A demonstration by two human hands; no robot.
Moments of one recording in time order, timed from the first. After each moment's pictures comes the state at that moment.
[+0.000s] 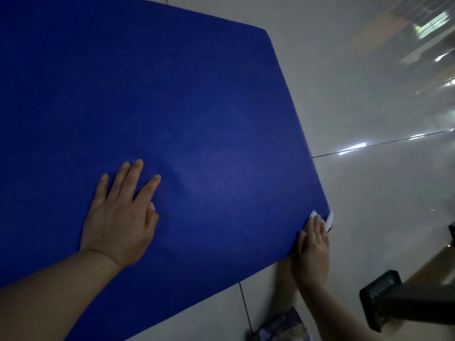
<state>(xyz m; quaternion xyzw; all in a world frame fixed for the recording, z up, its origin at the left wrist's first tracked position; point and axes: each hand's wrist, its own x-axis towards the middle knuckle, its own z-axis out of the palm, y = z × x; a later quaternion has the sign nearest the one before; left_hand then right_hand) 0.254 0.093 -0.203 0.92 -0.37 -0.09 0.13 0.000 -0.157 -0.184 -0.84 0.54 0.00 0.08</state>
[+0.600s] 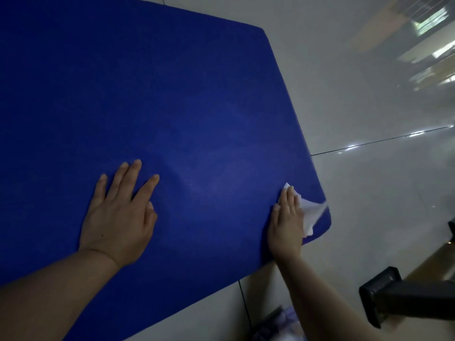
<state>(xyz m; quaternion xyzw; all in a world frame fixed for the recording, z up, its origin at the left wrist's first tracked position) 0.255 0.094 -0.204 0.91 -0.37 -0.09 0.13 0.066 -0.146 -0.189 -0.87 0.47 0.00 0.13</state>
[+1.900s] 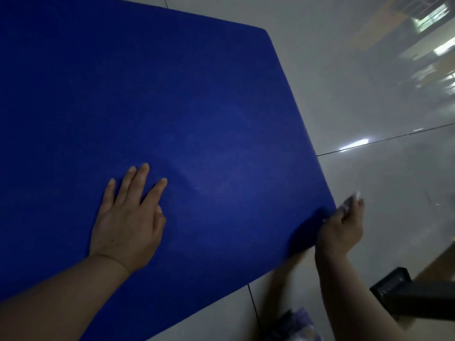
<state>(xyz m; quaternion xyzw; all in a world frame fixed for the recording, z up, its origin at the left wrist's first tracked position) 0.257 0.093 -0.202 0.91 -0.37 -0.09 0.14 0.050 -0.190 -0.159 -0.71 0.63 -0.29 0.15</state>
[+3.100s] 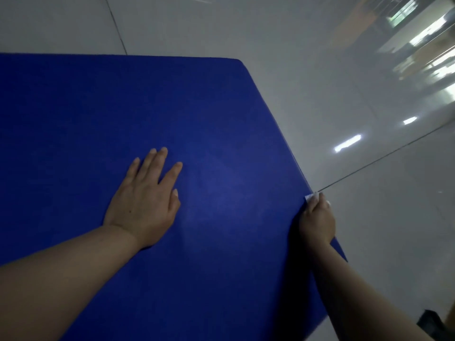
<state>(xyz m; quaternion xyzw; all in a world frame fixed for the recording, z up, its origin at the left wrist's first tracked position) 0.371 -0.051 -0.203 0.87 -0.47 -0.09 0.13 0.146 -0.276 -0.187 -0.73 0.66 -0.10 0.12</state>
